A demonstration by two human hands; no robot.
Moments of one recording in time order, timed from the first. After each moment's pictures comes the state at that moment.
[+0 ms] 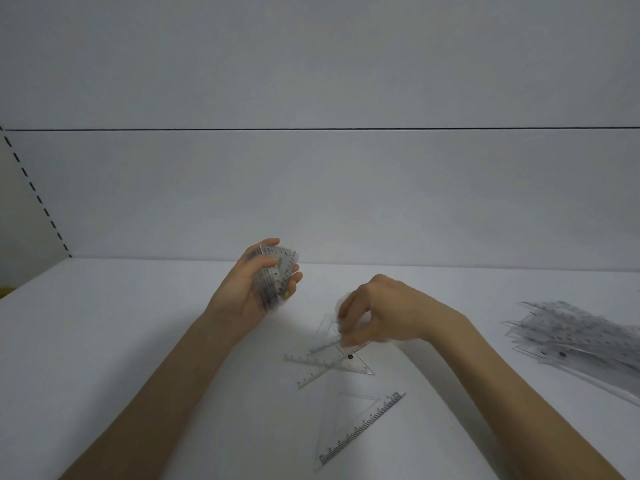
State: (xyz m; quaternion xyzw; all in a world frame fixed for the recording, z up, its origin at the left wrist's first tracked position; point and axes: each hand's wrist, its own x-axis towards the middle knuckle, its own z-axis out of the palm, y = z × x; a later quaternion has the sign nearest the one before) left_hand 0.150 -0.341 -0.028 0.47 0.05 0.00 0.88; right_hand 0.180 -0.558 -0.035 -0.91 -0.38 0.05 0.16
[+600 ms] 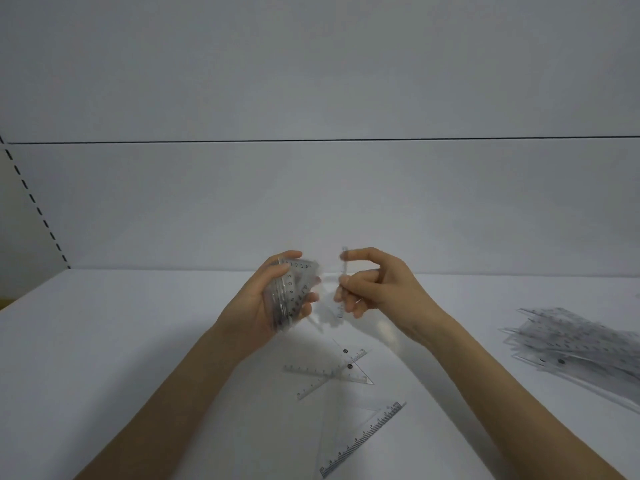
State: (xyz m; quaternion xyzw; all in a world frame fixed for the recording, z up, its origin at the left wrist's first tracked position) left_hand 0.139 -0.355 -0.025 0.52 -0.04 -0.06 0.85; right_hand 0.167 -0.550 -0.017 -0.68 -0.22 0.08 0.70
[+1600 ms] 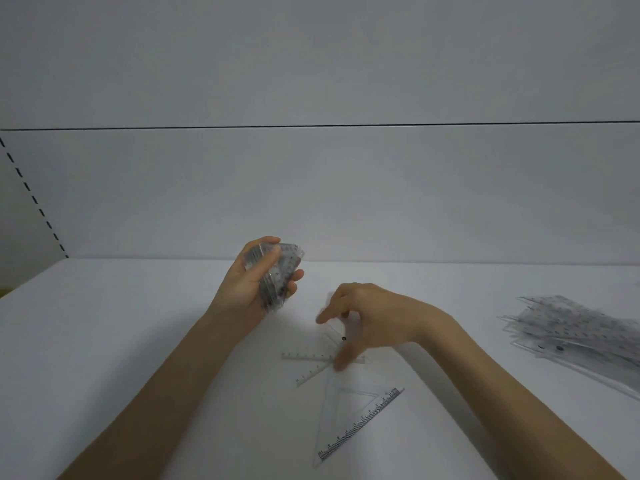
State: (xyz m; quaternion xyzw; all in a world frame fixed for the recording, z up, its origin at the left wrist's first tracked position) left_hand 0.148 -0.347 -0.031 0.52 0.00 0.04 0.85; right_hand 0.166 -0.544 -0.028 -0.90 -0.38 0.11 0.16
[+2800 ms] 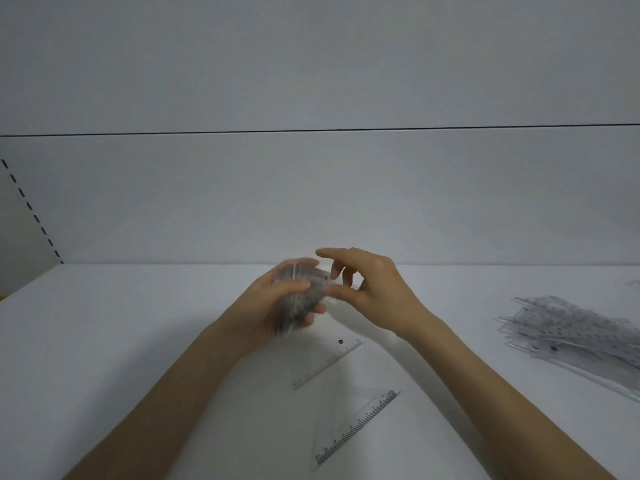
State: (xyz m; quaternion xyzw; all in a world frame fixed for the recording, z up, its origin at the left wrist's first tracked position) left_hand 0.140 -0.361 -0.033 0.61 -0.06 -0.09 0.78; right_hand 0.181 -0.545 -0.036 -0.85 -0.34 -0.15 0.38
